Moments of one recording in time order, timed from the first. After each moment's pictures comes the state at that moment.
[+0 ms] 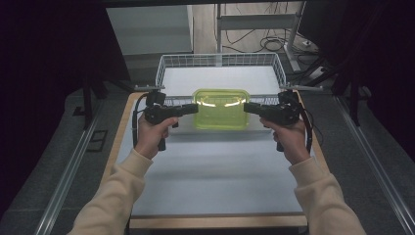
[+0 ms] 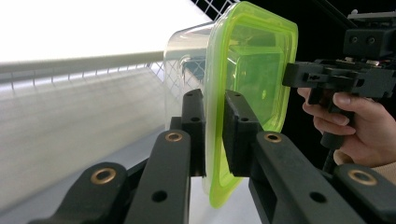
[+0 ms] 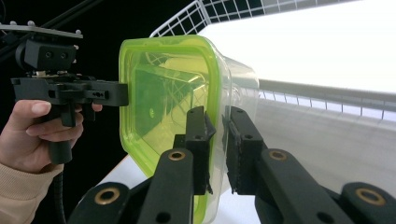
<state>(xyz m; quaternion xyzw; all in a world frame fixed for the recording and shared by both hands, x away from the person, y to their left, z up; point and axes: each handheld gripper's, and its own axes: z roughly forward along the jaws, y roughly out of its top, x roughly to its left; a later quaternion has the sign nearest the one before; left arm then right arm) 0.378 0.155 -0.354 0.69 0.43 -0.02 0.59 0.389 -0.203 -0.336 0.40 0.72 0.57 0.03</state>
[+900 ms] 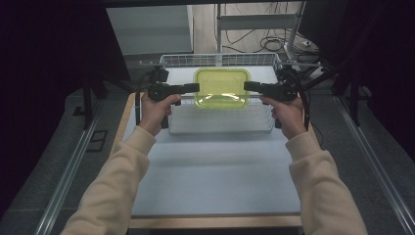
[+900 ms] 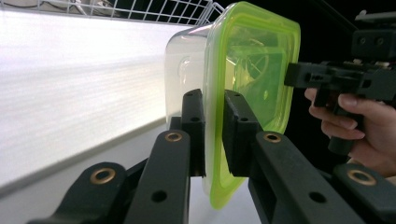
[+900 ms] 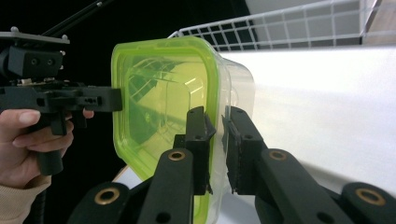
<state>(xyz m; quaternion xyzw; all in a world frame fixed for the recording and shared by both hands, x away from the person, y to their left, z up) 0.428 0.153 -0.326 0.69 0.44 -0.01 0.58 0.440 -0.198 -0.309 0.42 0.71 0.57 0.04</state>
